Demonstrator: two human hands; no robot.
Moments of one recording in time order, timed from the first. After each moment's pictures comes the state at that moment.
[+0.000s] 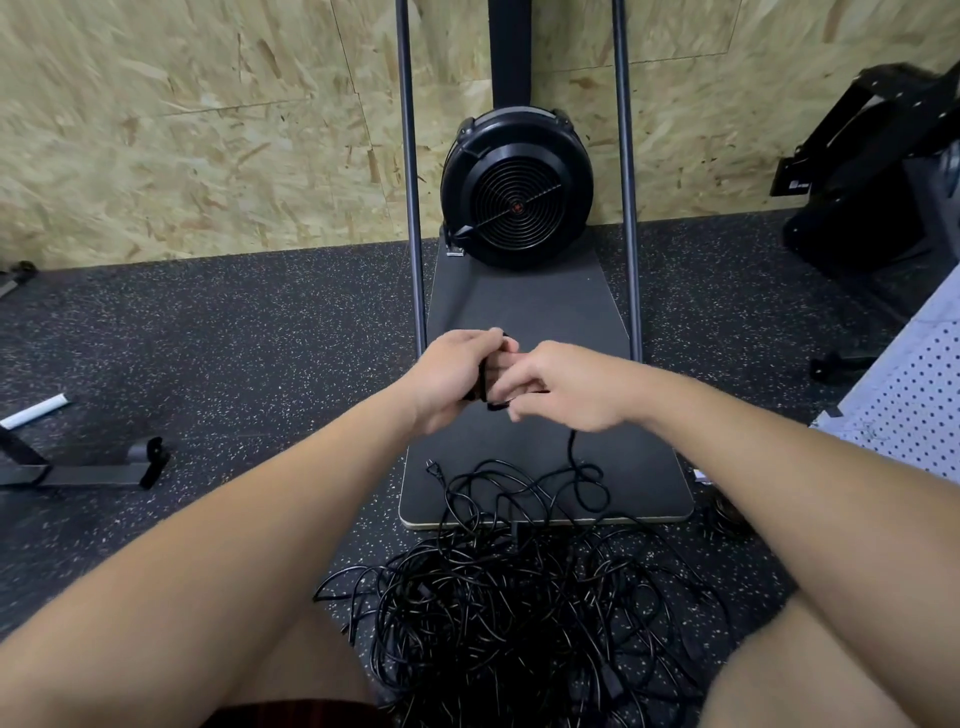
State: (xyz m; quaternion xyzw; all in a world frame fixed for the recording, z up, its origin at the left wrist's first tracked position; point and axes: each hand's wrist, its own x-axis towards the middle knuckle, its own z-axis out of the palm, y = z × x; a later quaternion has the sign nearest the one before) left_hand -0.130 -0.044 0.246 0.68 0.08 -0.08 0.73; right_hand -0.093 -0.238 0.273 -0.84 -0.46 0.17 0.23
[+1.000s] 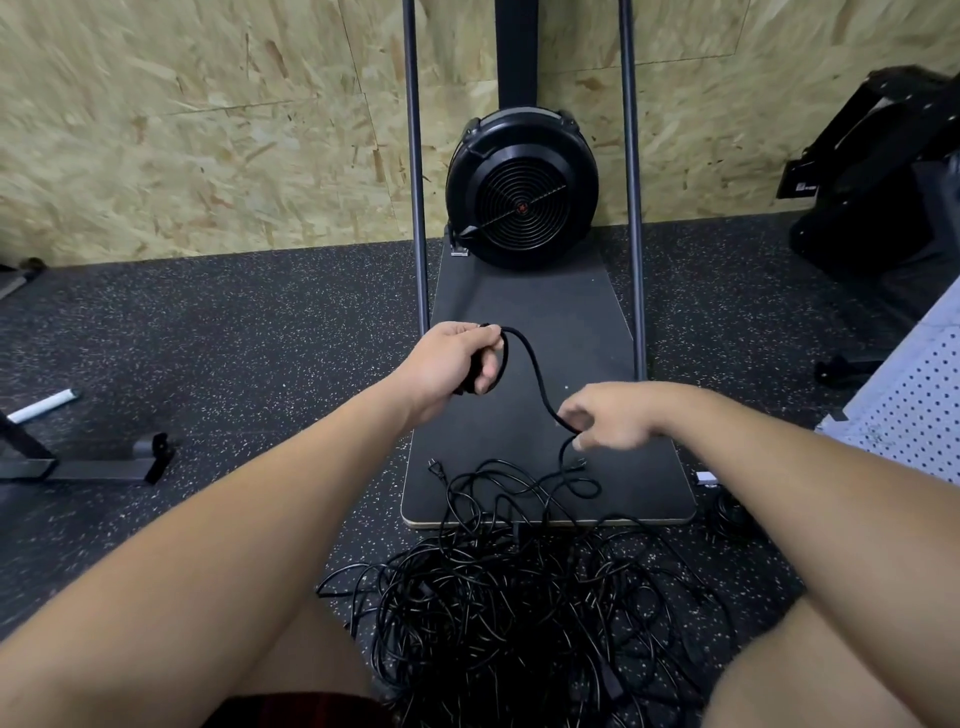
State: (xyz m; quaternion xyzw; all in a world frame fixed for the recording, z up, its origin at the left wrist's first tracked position) left_hand -0.136 -0.036 0.264 0.75 0.07 -0.03 0.66; right_hand -0.066 -0.273 0.228 -0.90 -0.34 0.28 0.02
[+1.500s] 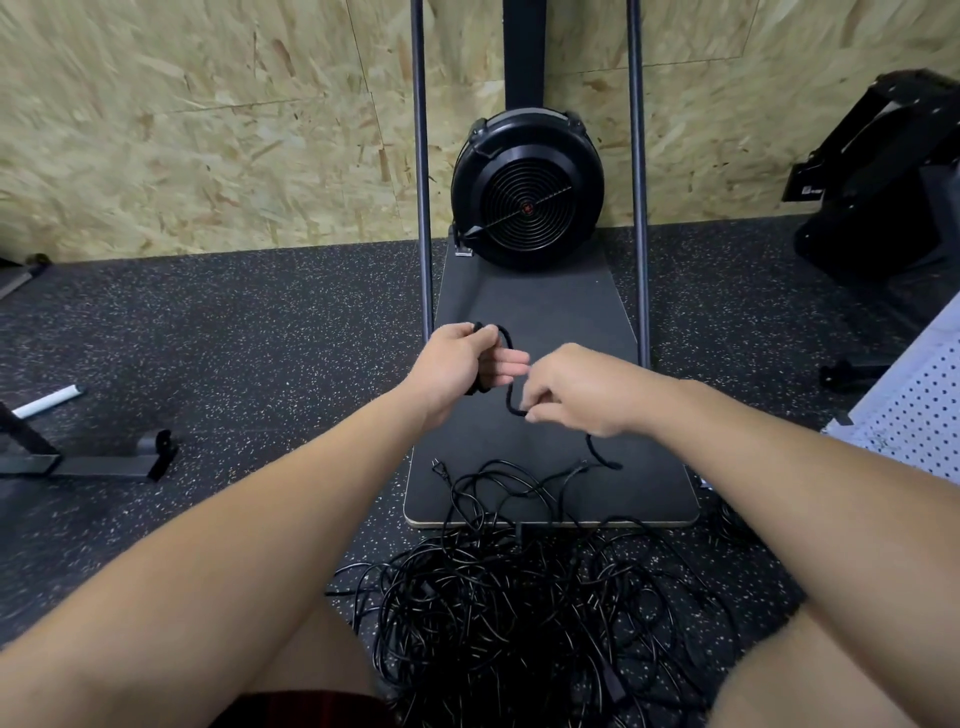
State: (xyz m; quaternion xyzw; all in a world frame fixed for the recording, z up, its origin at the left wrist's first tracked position) left_hand -0.132 -0.040 0.255 0.71 0.12 0.00 0.70; right_hand -0.086 -0.236 0.260 -0.87 -0.47 0.09 0.10
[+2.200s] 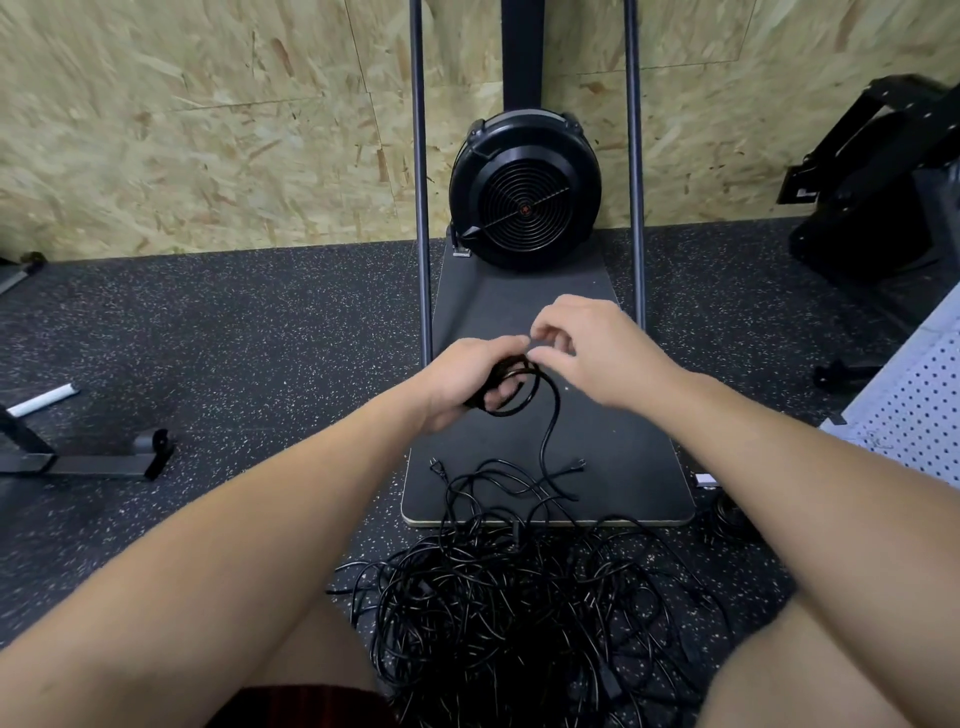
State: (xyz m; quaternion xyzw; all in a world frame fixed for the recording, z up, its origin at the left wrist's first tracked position) left_hand -0.138 -0.047 0.256 0.75 0.06 -0.10 0.65; right_hand -0.078 -0.248 0.273 -0.88 -0.39 -0.08 0.26
